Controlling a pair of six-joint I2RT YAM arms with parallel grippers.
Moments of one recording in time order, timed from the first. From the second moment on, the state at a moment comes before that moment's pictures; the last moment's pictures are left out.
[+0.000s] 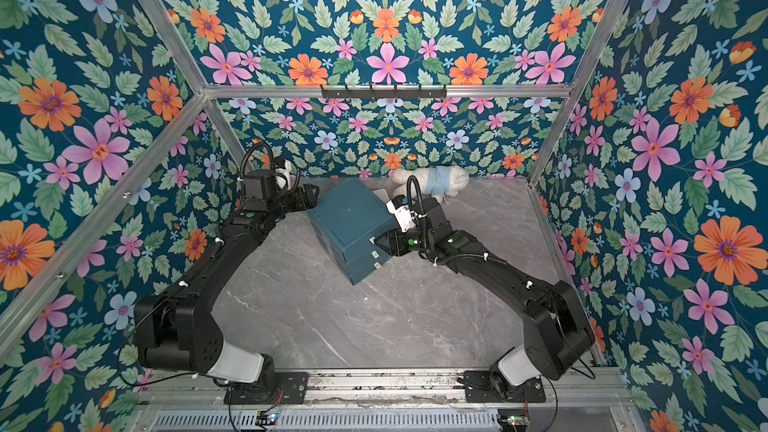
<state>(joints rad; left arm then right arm) -0.14 1.49 1.23 -0.22 0.16 -0.24 0.59 1.51 1.12 -0.16 -0.51 0.35</state>
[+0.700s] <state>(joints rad) -0.14 1.55 1.20 -0.15 0.22 -0.22 0.60 1.62 1.15 -0.07 -0.55 0.42</state>
